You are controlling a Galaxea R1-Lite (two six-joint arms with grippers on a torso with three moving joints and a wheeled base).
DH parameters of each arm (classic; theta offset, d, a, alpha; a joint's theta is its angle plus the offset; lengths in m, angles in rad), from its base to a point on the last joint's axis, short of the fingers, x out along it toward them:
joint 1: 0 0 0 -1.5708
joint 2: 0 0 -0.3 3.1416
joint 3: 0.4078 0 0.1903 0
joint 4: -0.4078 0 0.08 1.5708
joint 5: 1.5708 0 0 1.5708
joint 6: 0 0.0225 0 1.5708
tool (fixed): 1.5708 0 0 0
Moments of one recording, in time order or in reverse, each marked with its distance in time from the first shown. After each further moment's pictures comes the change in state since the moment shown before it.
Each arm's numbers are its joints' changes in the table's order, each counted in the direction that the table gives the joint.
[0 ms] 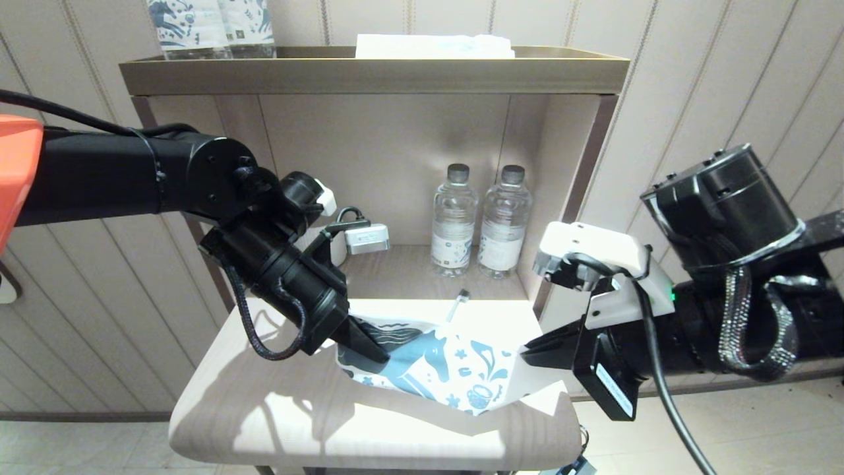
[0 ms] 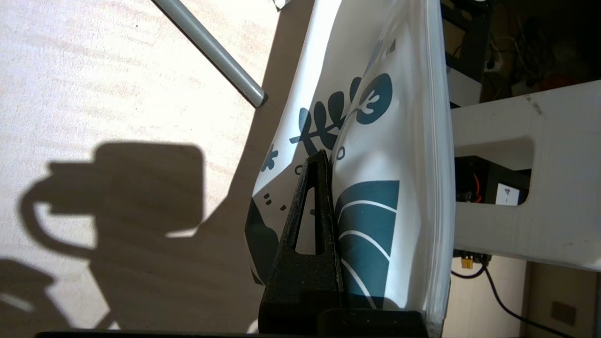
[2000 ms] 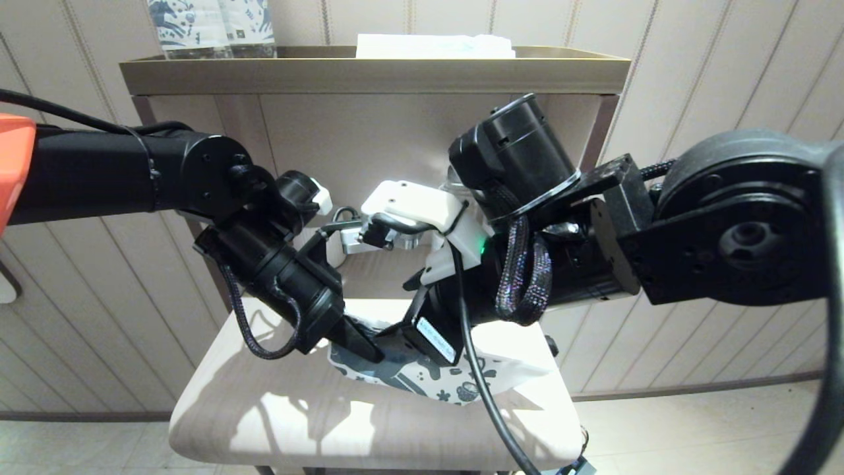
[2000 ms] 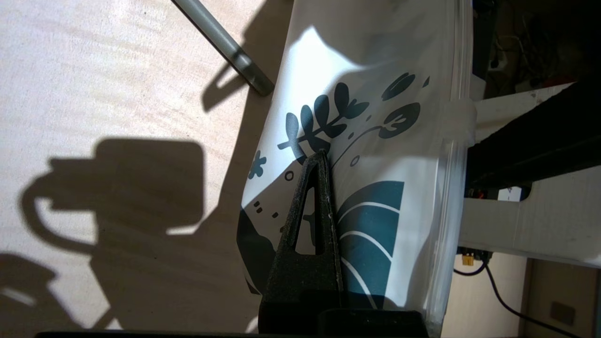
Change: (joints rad) left arm 0.000 -0.007 -0.002 -0.006 -0.005 -0.004; right arm 0.231 0.338 0.465 -0.009 0.087 -0.004
